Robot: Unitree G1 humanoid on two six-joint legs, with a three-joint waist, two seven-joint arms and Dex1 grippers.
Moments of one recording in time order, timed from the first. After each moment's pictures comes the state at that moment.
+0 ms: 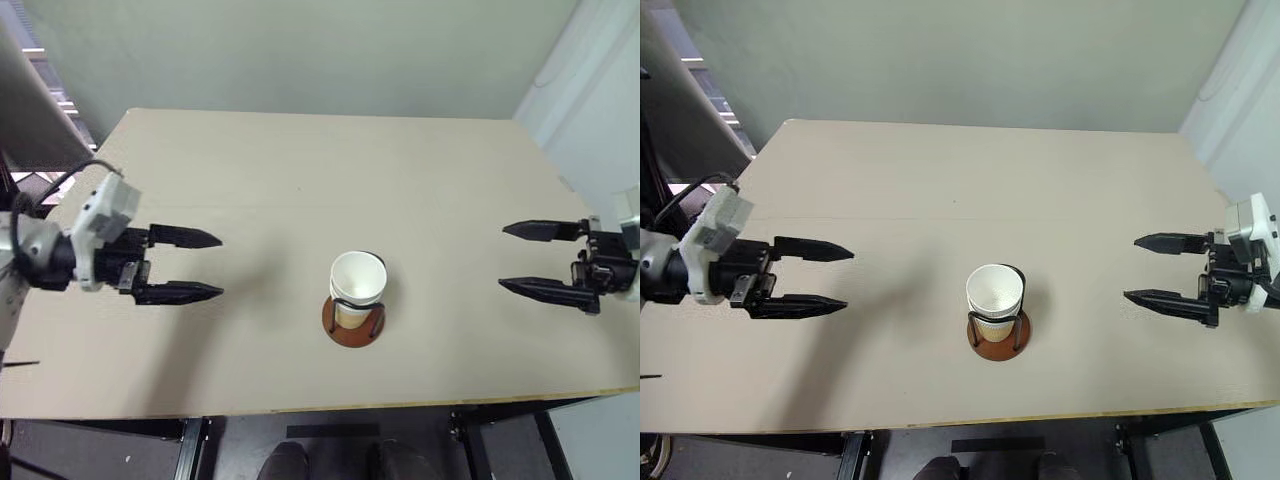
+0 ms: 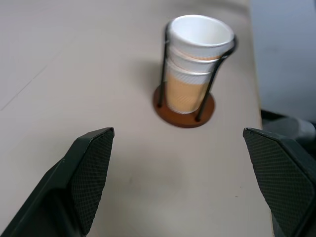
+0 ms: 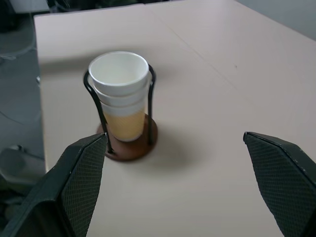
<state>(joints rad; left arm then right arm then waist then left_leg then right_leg) -0.35 1.18 0.27 -0.02 -0.71 0.54 -1.44 -0.27 -1.09 -0.36 -0.14 0.72 0.48 1.33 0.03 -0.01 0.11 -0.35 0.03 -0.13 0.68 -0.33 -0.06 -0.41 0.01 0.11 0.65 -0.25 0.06</state>
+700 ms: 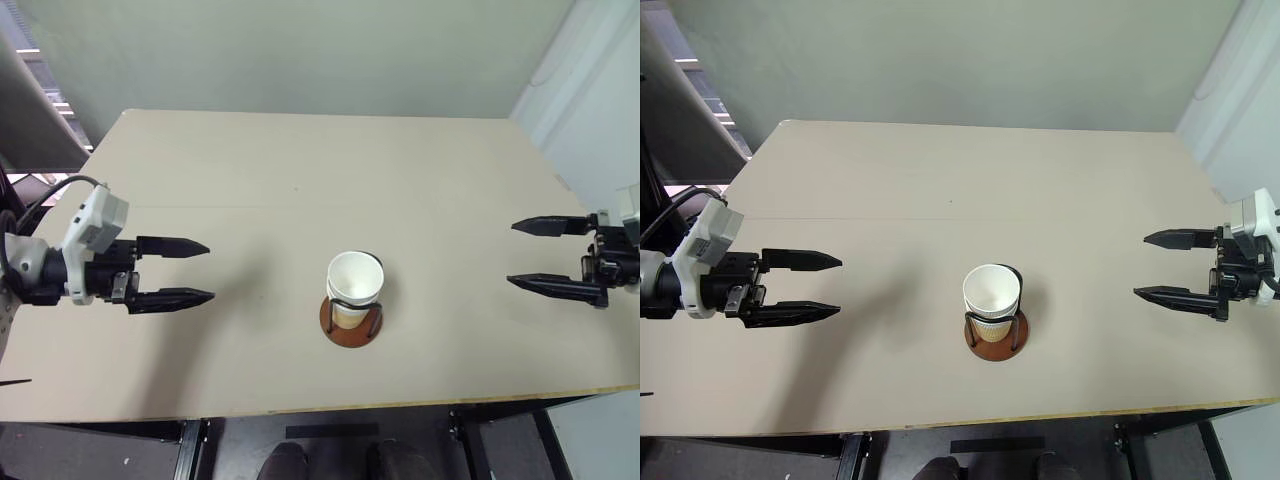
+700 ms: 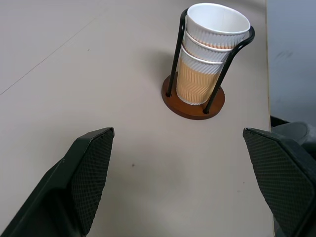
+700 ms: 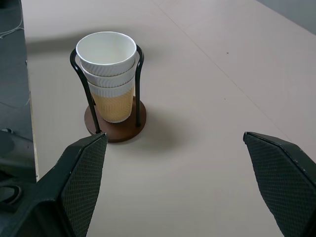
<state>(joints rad) -0.29 1.17 0.30 -0.02 -0.69 0.54 -1.43 -0.30 -1.10 -0.34 -0.09 0.67 0.46 1.38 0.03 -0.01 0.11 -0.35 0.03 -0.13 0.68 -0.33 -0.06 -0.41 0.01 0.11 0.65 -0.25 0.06</state>
